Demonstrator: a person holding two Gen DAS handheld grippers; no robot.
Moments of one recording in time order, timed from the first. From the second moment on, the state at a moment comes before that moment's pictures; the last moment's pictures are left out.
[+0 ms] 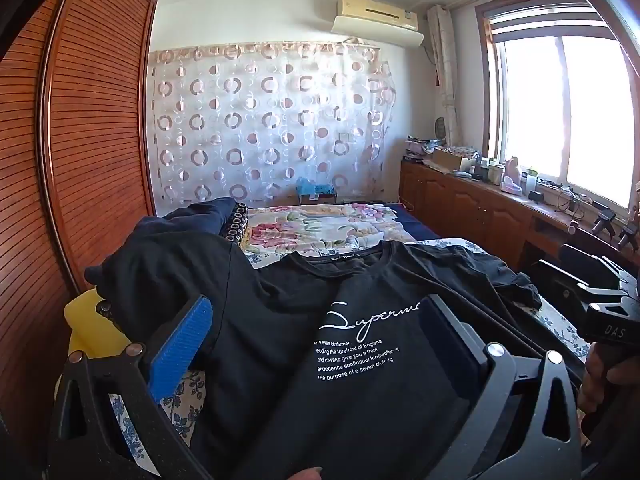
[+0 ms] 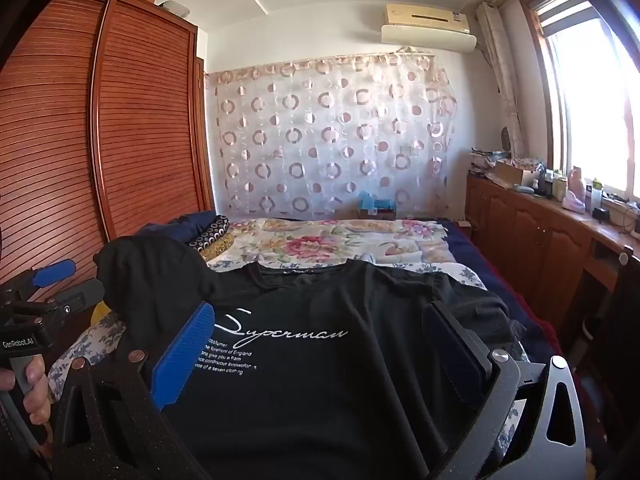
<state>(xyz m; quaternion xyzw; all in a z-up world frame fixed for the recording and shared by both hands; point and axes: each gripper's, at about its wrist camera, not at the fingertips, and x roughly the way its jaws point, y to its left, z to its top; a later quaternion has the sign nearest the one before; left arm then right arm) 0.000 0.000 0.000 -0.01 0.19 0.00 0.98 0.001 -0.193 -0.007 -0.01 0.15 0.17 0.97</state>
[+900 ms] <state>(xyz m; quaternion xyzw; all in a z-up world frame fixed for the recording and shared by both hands) 0.000 0.000 0.000 -0.01 0.19 0.00 0.98 -0.001 -0.195 -0.005 0.00 0.16 0.17 0.97</state>
